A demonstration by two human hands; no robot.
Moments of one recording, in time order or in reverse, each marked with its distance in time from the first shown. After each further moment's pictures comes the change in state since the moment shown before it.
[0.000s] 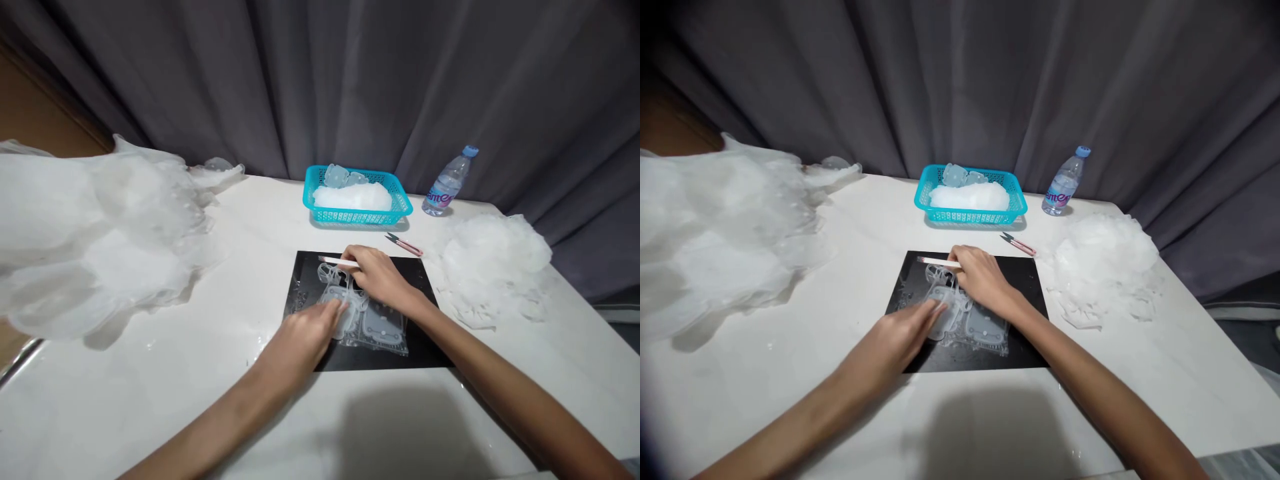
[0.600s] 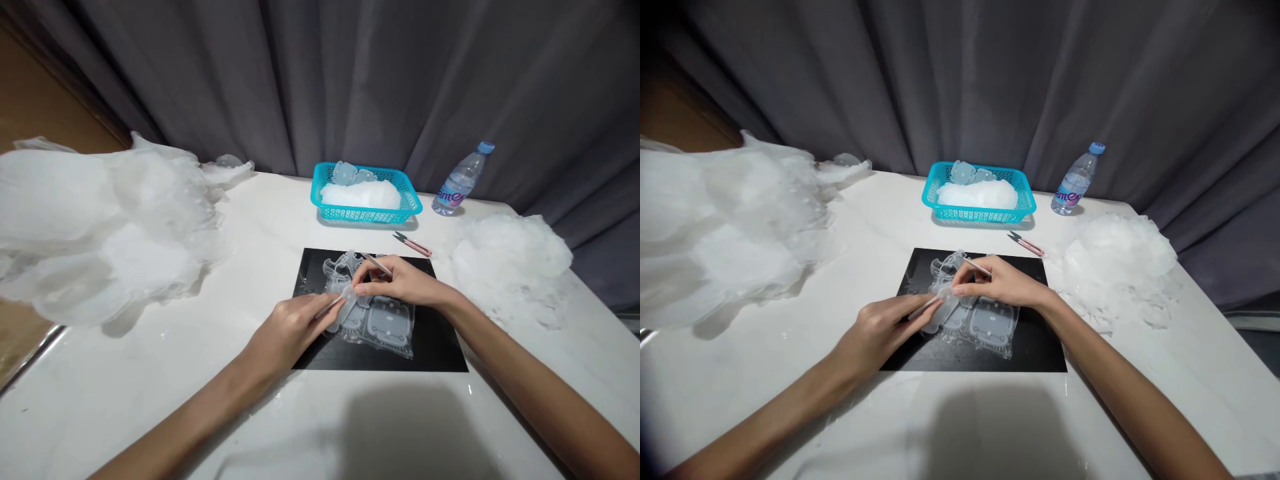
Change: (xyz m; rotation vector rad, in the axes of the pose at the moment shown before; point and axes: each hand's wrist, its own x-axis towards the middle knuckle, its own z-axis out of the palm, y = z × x) left_hand -0.002 -0.028 -0.008 -0.082 0.290 0.149; right_hand -0.020 0.011 -0.031 0.614 -0.354 -0.048
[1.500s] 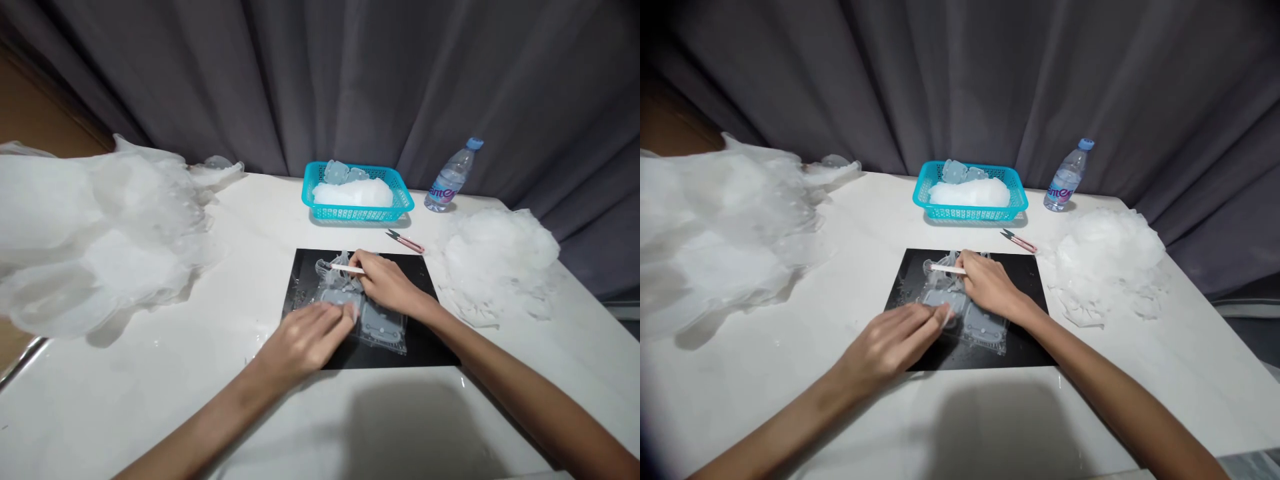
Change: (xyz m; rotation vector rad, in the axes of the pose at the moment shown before) left_hand 0.005 0.018 0.010 0.224 0.009 0.335; right_hand 0.003 0.013 0.020 -0.616 0.310 0.066
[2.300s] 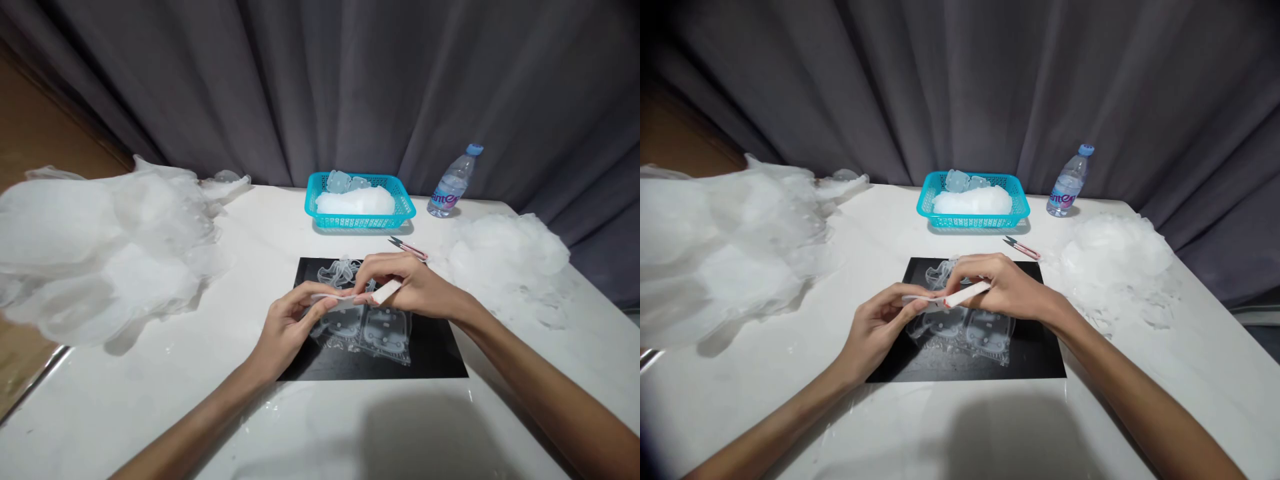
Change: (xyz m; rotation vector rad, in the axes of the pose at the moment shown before) left_hand 0.014 -0.013 -0.011 -0.823 0.179 -0.718; right_hand -0.009 -0.024 -0.057 0.428 -0.103 -0.384
